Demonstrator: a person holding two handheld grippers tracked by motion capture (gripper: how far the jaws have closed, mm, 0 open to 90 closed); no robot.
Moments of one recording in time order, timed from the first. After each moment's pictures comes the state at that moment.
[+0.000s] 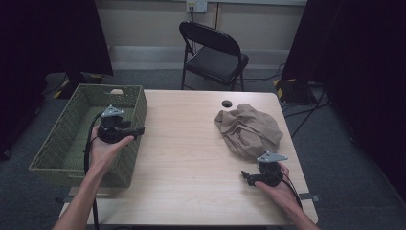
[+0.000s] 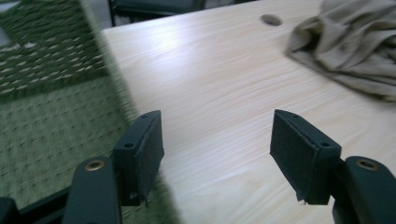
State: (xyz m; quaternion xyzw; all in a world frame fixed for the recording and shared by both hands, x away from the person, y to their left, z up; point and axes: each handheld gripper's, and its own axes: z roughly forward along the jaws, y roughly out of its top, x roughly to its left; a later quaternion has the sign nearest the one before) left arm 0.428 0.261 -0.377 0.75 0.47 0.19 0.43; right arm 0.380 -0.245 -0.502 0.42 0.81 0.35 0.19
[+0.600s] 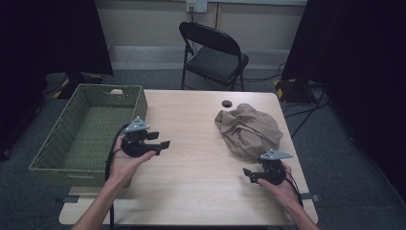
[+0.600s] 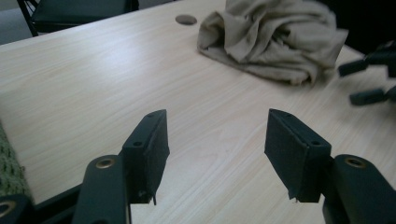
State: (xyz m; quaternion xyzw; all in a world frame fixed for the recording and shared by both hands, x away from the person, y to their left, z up) left arm 0.398 0.189 -0.387 0.80 0.38 0.15 0.45; right arm 0.377 -0.249 -0.483 0.43 0.80 0.38 0.18
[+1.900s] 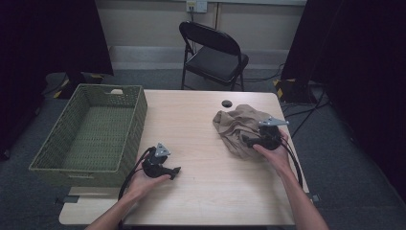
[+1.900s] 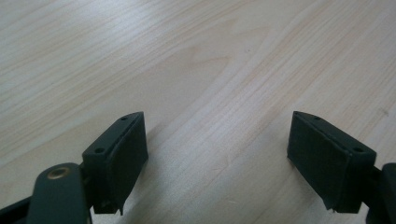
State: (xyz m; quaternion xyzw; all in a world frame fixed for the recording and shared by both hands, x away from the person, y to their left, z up) left arm 0.399 0.159 -0.497 0.85 0.37 0.15 0.35; right arm 0.473 -0.244 -0.447 0.44 0.77 0.39 0.24
